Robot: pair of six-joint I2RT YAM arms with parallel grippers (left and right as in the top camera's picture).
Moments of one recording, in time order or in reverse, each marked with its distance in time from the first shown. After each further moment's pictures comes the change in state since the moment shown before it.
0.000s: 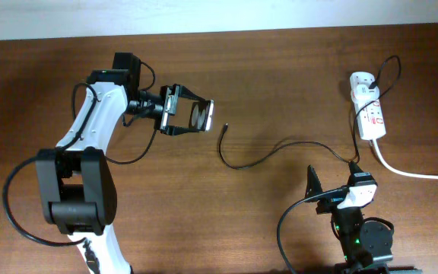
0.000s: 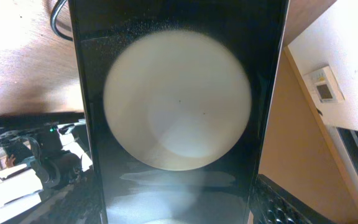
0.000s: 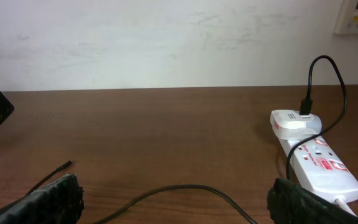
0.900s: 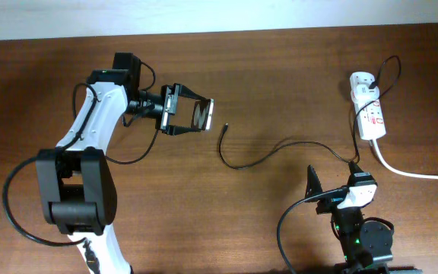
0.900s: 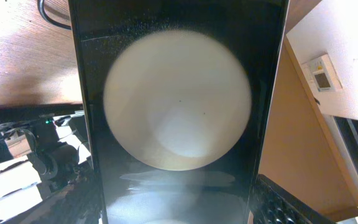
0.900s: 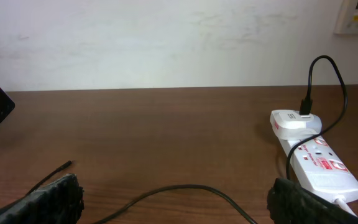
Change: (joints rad) left arm 0.000 0.000 0.000 -0.002 0.045 0.008; right arm 0.000 0.000 0.000 0.000 0.000 -0.001
